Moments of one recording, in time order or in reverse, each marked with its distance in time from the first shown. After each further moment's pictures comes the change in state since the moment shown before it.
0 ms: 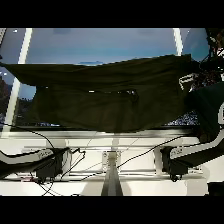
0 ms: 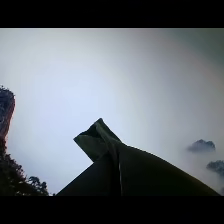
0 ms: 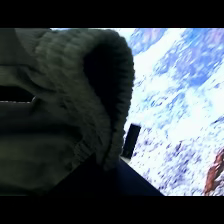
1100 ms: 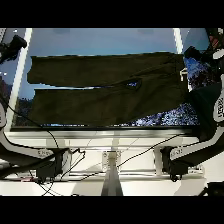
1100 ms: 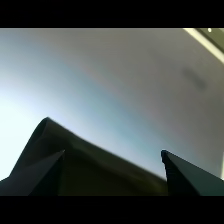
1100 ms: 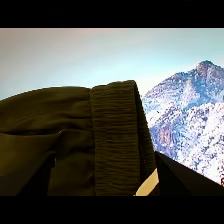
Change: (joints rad) left arm -0.176 -0.208 0.001 -0.258 0.483 0.002; right arm 0.084 -0.032 0.003 -0.033 -0.430 0.226
